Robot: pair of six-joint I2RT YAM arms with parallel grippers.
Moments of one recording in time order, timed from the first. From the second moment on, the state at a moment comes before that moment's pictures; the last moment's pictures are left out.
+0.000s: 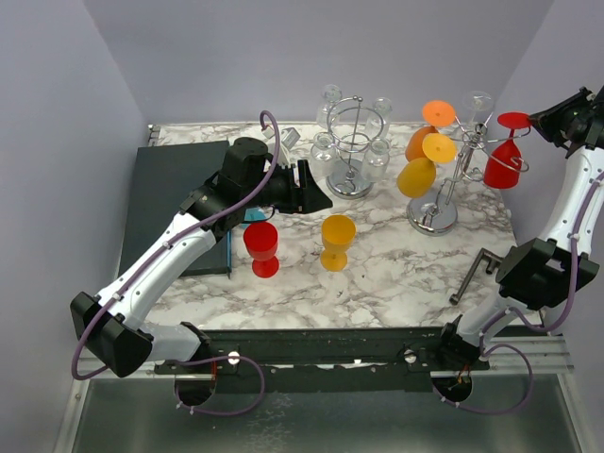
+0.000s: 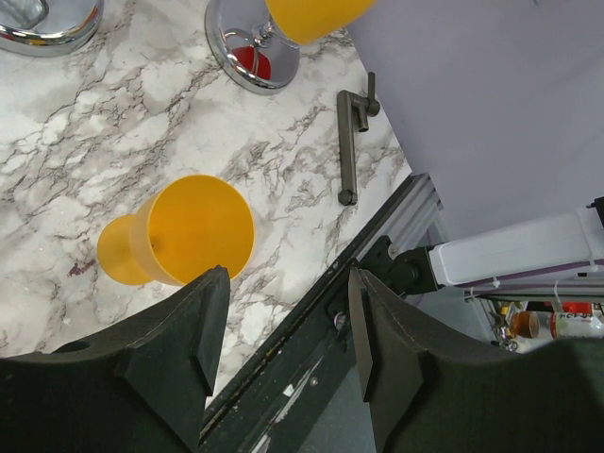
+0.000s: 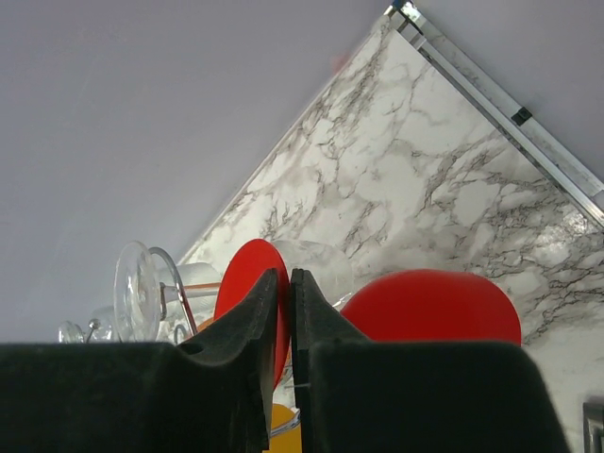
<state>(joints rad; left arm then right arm) -0.62 1.29 1.33 -0.45 0.44 -0.61 -0.53 1.72 2.02 -0.79 -0.30 0.60</state>
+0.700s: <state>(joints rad) -0.62 1.29 1.33 -0.45 0.44 -0.61 -0.53 1.63 1.97 -0.77 -0.24 0.67</state>
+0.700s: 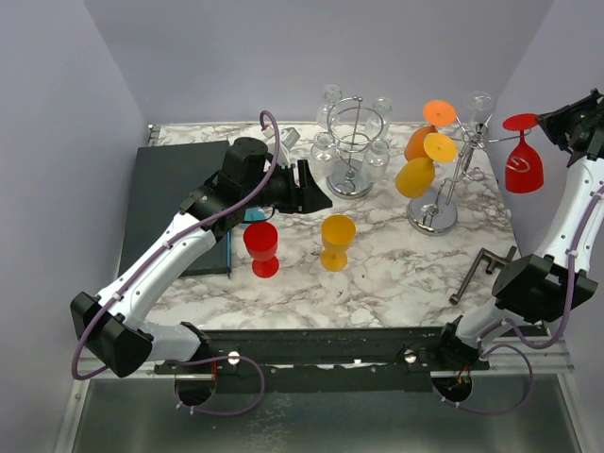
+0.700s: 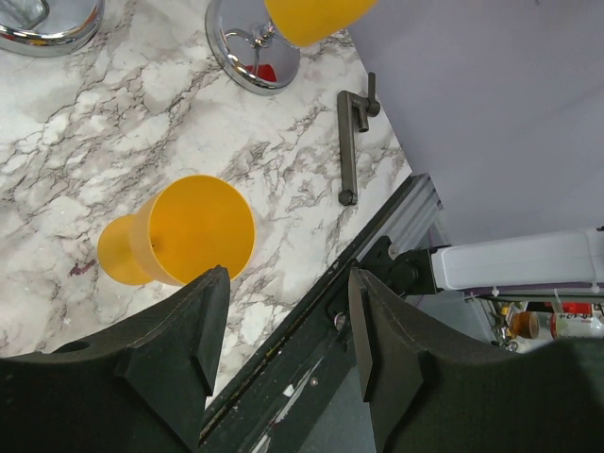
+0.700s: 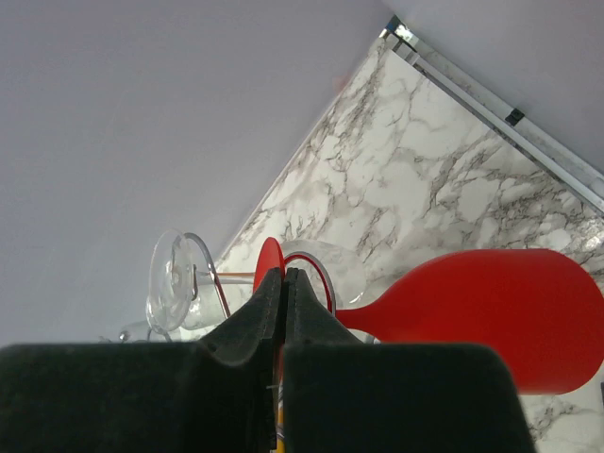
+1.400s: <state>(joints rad) -0.62 1.29 1.33 -0.45 0.44 -0.61 -0.53 1.58 1.80 -0.68 -0.35 0.78</state>
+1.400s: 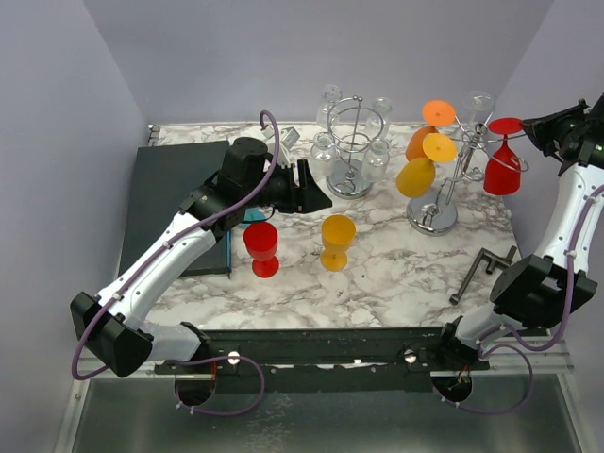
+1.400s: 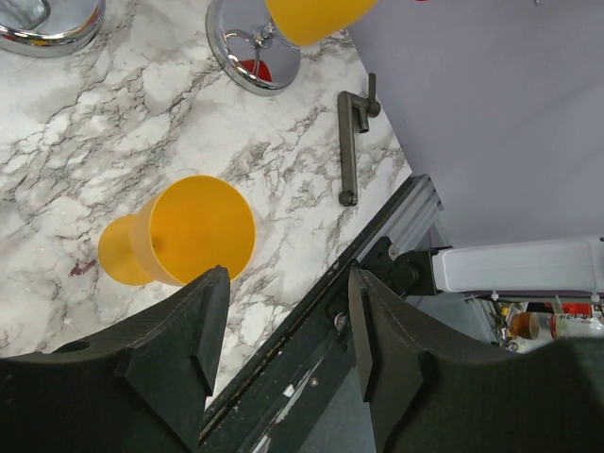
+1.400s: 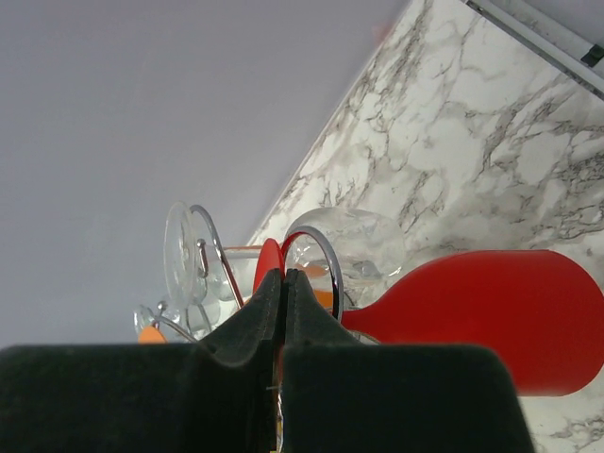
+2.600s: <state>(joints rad) -0.61 1.29 1.33 -0.45 0.44 -0.61 -0.52 1.48 1.61 -0.41 -0.27 0.98</state>
